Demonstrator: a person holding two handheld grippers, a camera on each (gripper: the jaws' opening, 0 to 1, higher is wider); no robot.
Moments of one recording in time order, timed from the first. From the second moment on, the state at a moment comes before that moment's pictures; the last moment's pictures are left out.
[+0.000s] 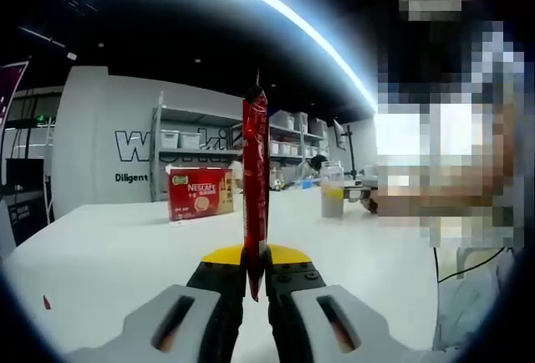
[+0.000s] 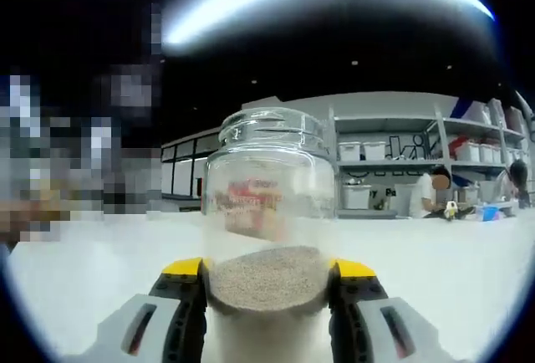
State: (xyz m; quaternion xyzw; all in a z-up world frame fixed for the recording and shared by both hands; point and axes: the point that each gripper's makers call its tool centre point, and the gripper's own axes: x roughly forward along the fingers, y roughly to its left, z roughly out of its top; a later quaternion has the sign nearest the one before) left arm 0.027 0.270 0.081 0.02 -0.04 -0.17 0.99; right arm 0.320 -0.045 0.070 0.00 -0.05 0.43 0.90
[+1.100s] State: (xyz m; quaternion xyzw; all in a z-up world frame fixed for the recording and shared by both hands) left arm 0.029 0.274 0.080 0.02 -0.04 -0.16 0.99; right arm 0.225 0.083 0.069 0.00 -0.04 0.56 0.83
